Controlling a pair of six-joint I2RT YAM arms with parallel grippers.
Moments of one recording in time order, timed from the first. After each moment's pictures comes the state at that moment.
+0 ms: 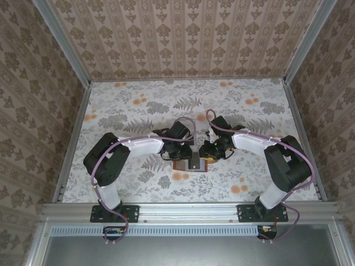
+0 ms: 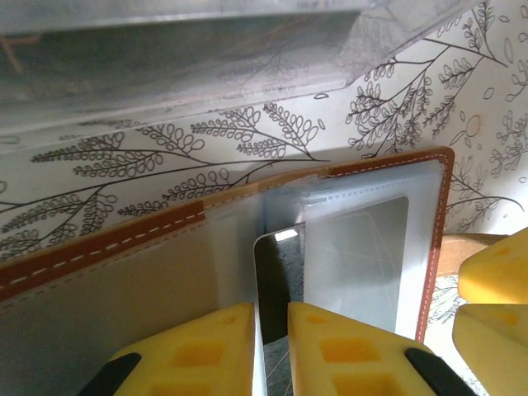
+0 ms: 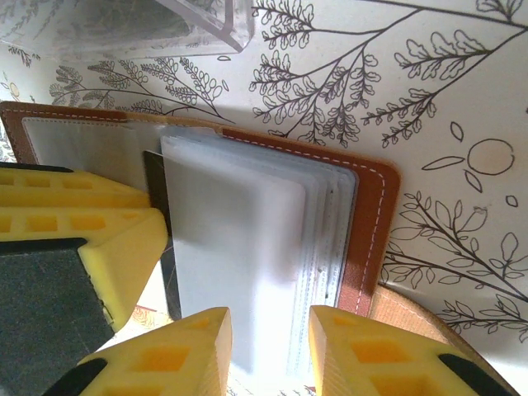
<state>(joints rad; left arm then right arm) -0.85 1.80 1.05 -0.38 0.29 -0.79 0.47 1.64 0.91 -0.54 -0.45 0.57</state>
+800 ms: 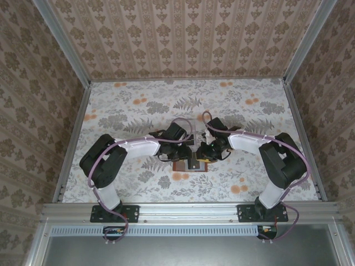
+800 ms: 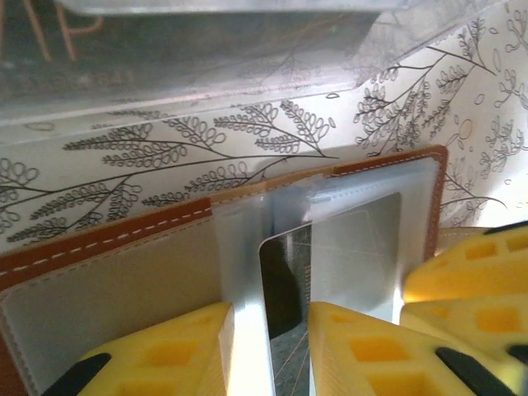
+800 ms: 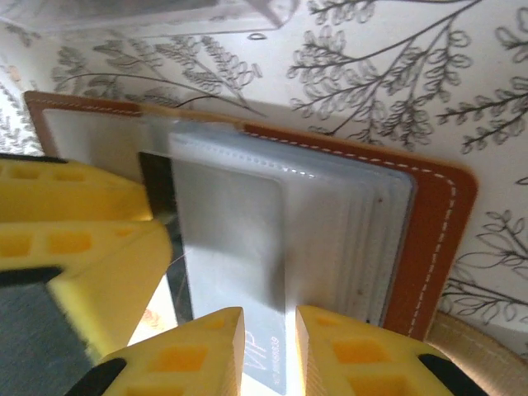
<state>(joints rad) -0.83 1.76 0.97 -0.29 0.33 -0.82 0.50 1.70 0.92 -0.49 -0.48 0.59</state>
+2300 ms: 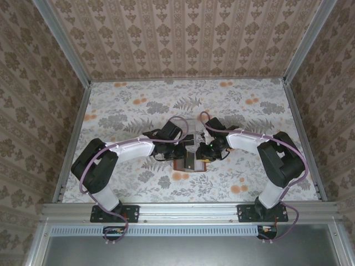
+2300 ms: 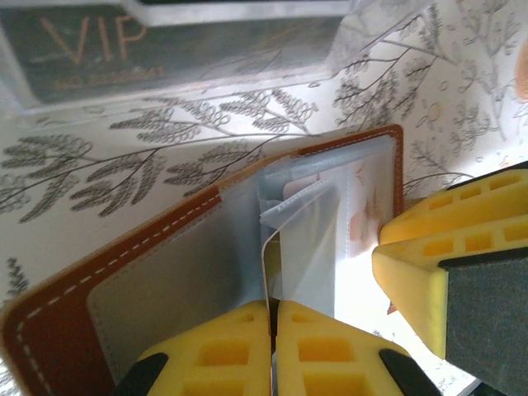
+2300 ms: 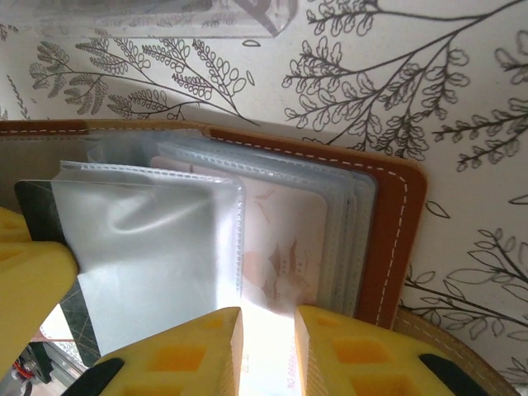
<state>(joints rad) -0.80 1.67 0.94 -0.32 0.33 -0.77 0.51 1.70 0.94 -0.52 -0.44 0.55</state>
